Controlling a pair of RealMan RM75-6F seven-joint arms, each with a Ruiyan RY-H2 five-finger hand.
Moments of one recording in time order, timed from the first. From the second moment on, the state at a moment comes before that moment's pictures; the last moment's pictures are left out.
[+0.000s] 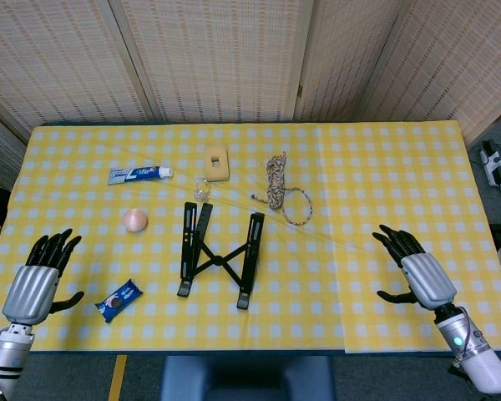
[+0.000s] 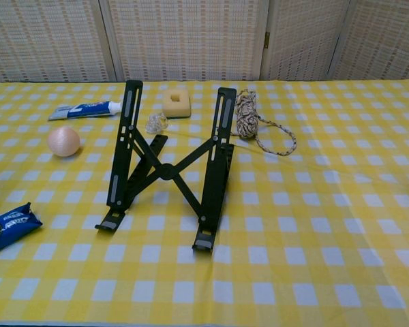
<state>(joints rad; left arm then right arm) -0.22 -1.14 -0.07 -1.68 1.52 1.36 0.14 0.29 -1.10 0.05 -1.65 -1.58 1.17 0.25</state>
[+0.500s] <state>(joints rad) -0.28 -1.14 -0.07 -1.69 1.52 1.30 0.10 0.54 -1.21 0.08 -1.60 -1.59 0.91 0.70</state>
